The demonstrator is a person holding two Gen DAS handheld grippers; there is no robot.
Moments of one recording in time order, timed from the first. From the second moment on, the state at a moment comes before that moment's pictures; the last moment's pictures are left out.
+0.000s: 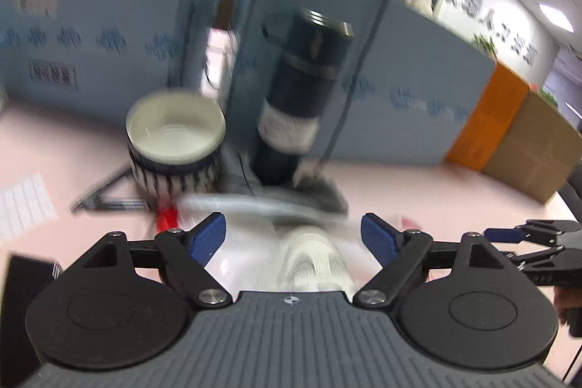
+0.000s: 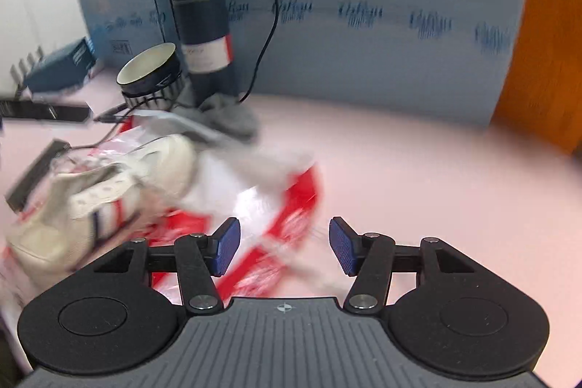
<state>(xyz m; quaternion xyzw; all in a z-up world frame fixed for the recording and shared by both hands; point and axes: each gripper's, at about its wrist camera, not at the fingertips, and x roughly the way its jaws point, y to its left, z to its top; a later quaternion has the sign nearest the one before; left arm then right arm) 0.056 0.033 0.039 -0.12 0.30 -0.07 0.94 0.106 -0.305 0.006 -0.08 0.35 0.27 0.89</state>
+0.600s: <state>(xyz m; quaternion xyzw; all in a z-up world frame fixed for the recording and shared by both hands) -0.003 0.037 0.016 -0.17 0.34 0.05 0.92 0.162 -0.331 -0.049 -0.19 0.36 0.43 0.81</state>
